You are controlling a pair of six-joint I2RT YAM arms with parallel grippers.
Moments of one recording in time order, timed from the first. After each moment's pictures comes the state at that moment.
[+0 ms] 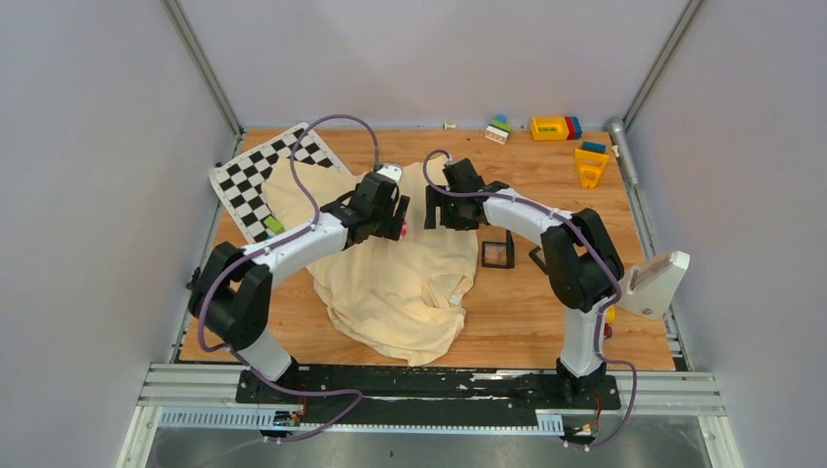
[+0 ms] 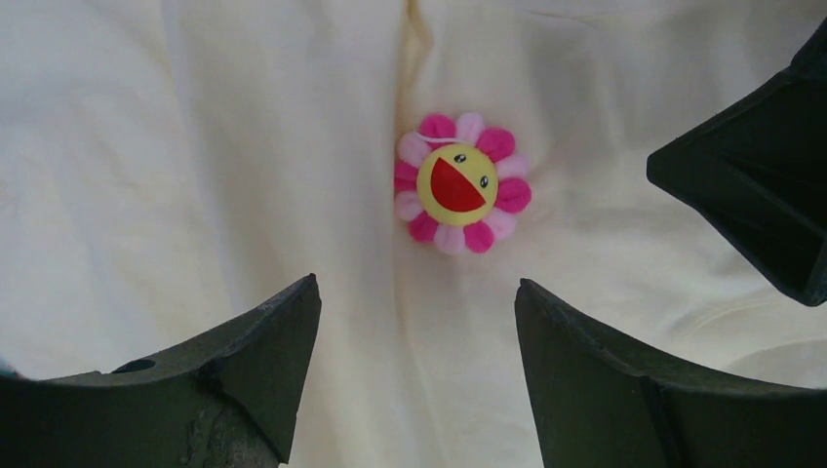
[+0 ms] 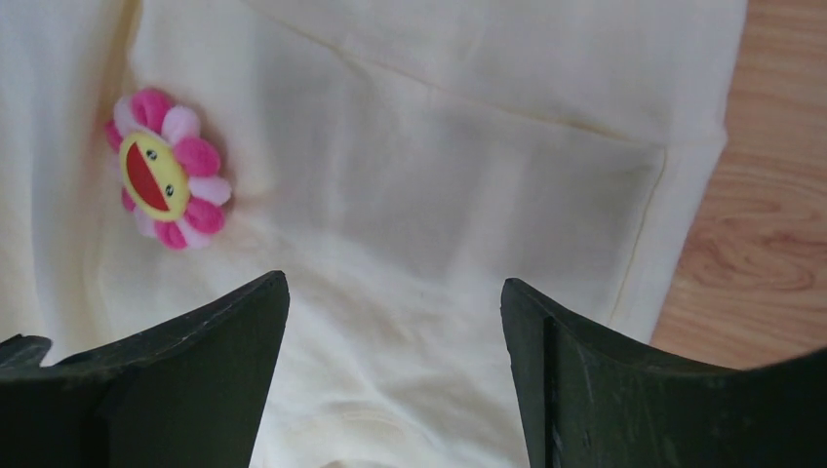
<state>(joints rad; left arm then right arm) -0.60 1.56 1.09 -0.32 -0.27 -0.20 0.55 1.92 1.35 -0.36 -0.05 0.49</state>
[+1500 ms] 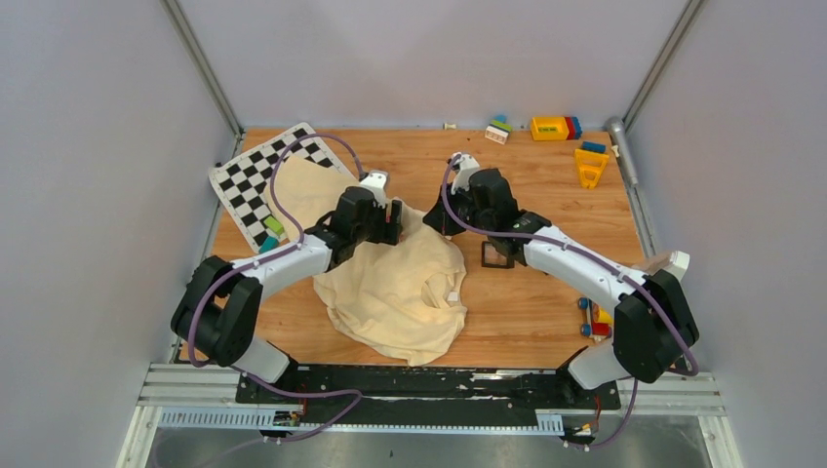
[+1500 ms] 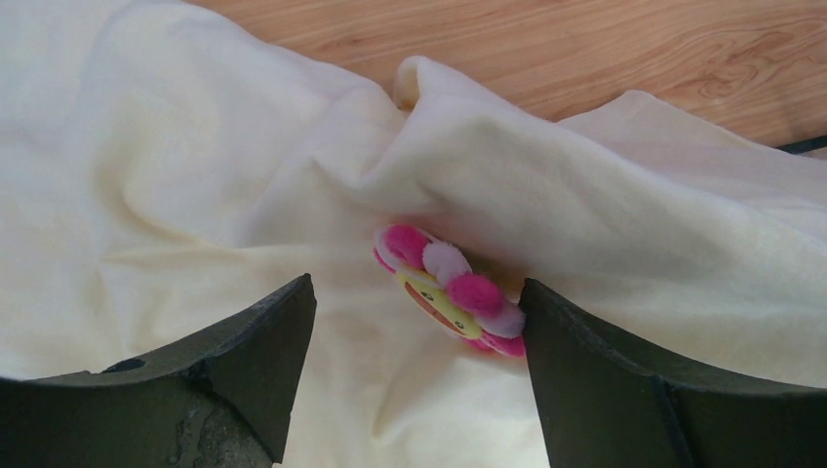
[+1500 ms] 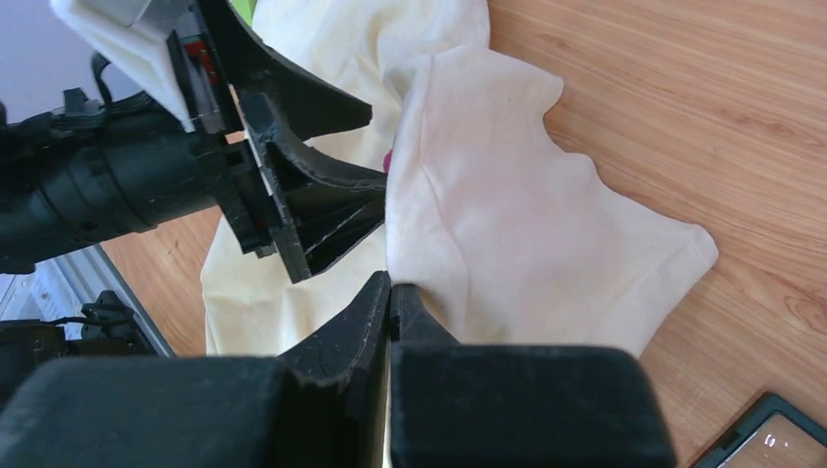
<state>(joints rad) -0.55 1.50 0.85 0.07 -0.09 -0.24 0.64 1.46 1.05 -0.04 -0.21 0.40</state>
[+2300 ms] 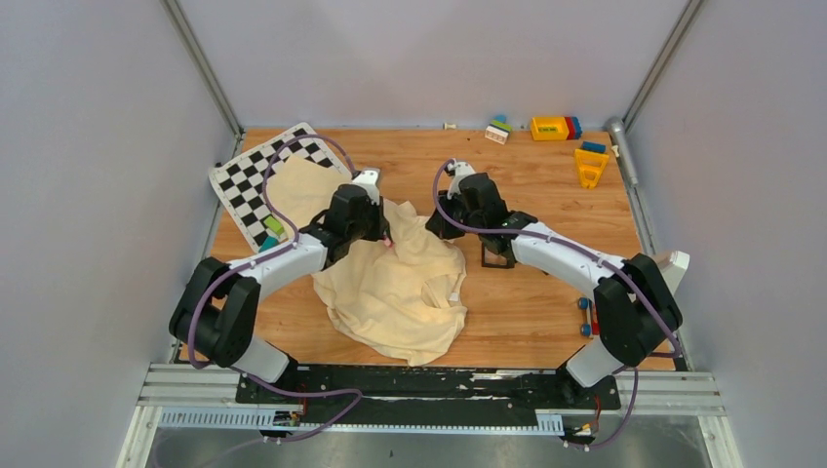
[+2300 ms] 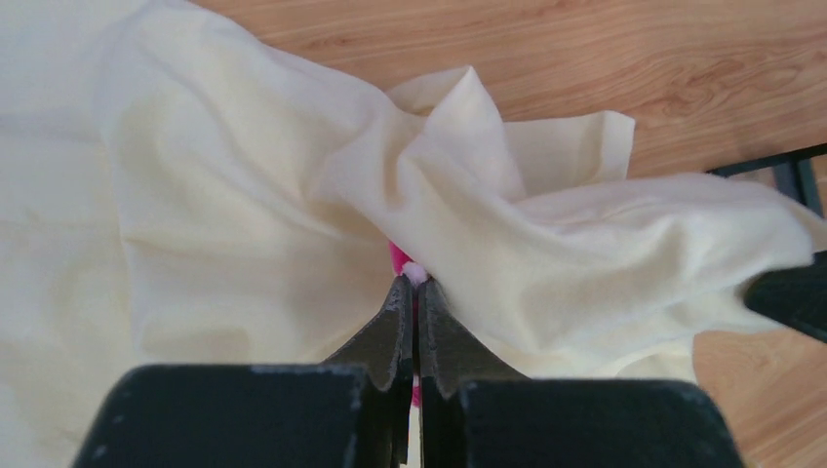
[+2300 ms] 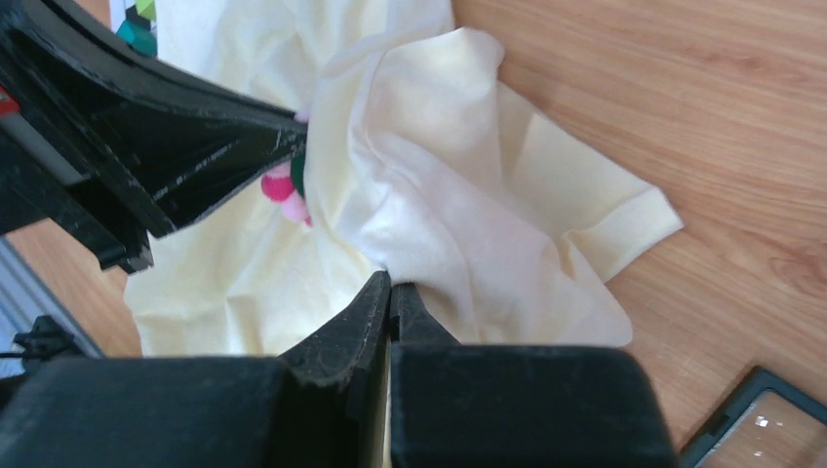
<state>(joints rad) -0.52 1.50 0.85 0.05 -0.03 -0.31 0.64 1.56 1.05 -0.04 -0.12 0.41</state>
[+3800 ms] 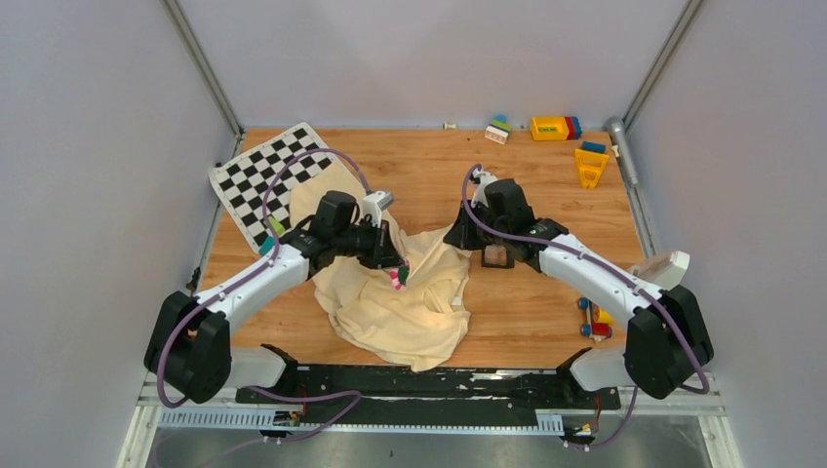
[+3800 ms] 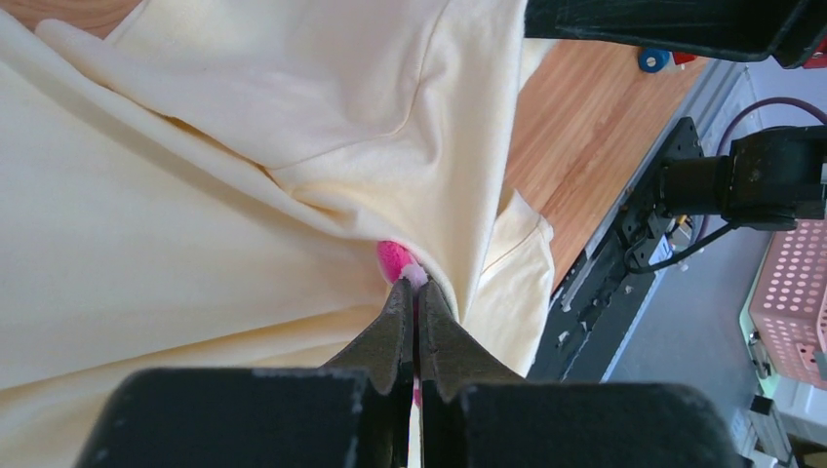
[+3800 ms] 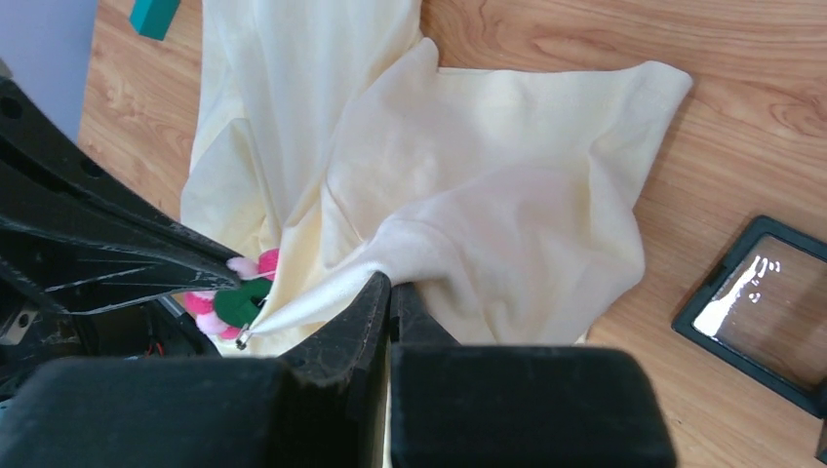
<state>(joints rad) -0.51 1.30 0.82 -0.22 0.58 -0.31 0.57 1.37 0.96 -0.21 -0.26 0.50</state>
